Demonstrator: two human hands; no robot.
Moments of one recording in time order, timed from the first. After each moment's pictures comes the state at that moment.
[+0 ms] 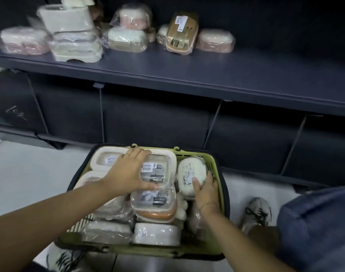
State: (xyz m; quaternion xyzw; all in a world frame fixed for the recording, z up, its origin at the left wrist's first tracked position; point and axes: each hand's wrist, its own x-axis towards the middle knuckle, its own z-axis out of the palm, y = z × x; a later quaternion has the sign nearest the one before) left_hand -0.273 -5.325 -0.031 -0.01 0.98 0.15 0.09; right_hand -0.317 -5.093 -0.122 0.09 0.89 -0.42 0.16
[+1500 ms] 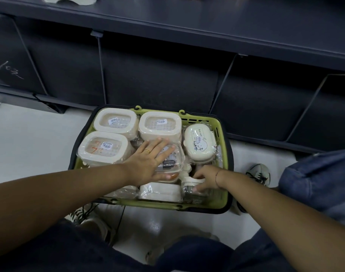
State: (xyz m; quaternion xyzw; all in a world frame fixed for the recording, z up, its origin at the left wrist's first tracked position) left_hand -0.233 -5.297 -0.096 0.16 0.96 0.01 0.21; right_hand -0.312 -5.059 -0.119 -0.27 0.84 -0.06 0.47
